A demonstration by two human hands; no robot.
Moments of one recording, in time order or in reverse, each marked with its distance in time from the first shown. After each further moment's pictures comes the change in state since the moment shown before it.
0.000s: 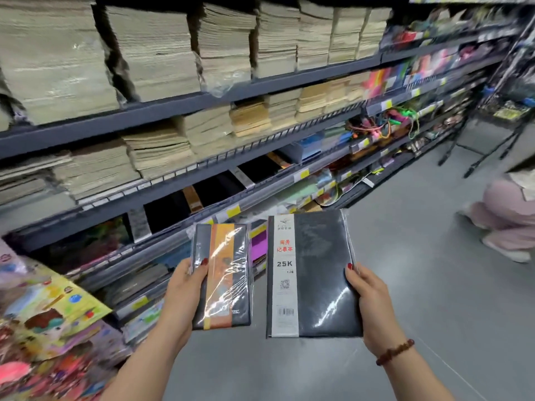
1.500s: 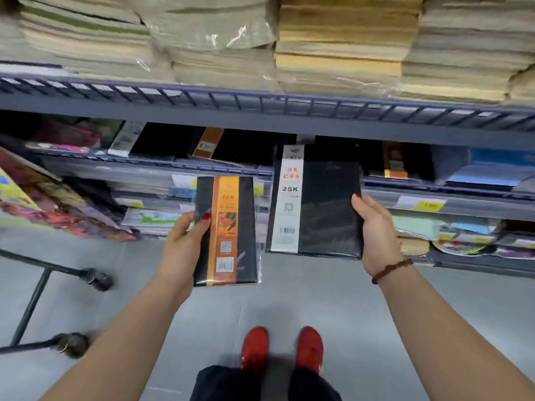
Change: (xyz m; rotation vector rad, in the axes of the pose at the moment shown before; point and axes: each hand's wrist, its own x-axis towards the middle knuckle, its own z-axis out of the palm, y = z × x) left_hand 0.239 -0.040 0.182 -0.343 0.720 -0.223; right_hand 0.491 0.058 0.100 -0.230 -0.593 0.407
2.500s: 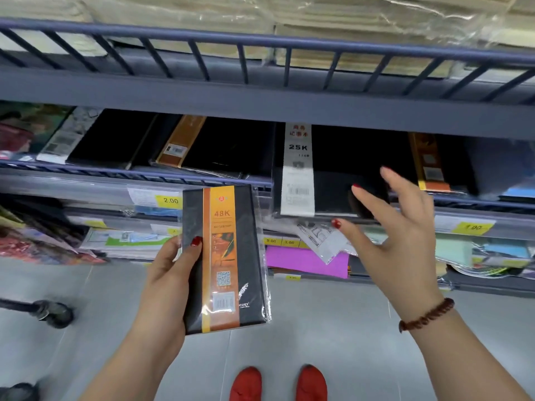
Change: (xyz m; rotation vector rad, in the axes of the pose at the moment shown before) left_hand 0.047 -0.039 0.030 -0.148 -0.028 0.018; right_hand 0.049 0.018 -0.003 -1.049 0.126 -1.034
